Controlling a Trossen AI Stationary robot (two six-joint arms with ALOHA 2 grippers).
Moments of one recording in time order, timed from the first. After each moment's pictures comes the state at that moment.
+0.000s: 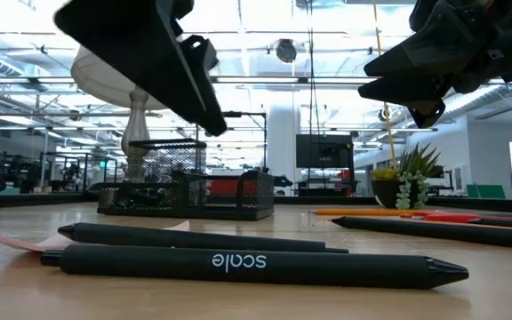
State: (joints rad) left arm -0.48 1.85 1.25 -0.37 -0.19 -0.25; right arm 0.52 1.38 0.35 0.75 0.55 0.49
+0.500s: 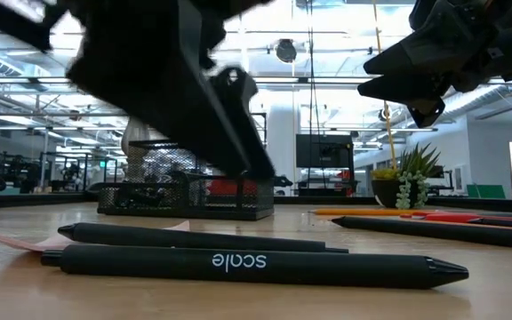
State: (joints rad) left arm -0.48 1.97 1.25 -0.14 -0.08 -0.11; right arm 0.52 1.38 0.36 0.76 0.55 0.49
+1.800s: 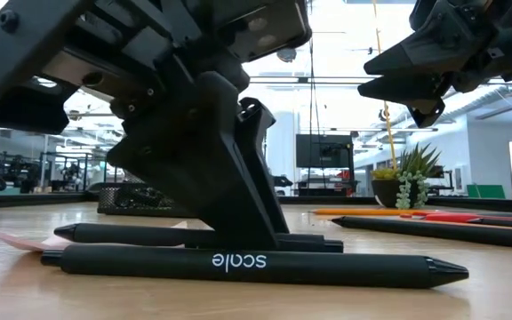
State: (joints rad) left arm -0.48 2.11 1.35 -0.20 -0.11 -0.10; right arm 0.52 1.38 0.35 0.76 0.55 0.49
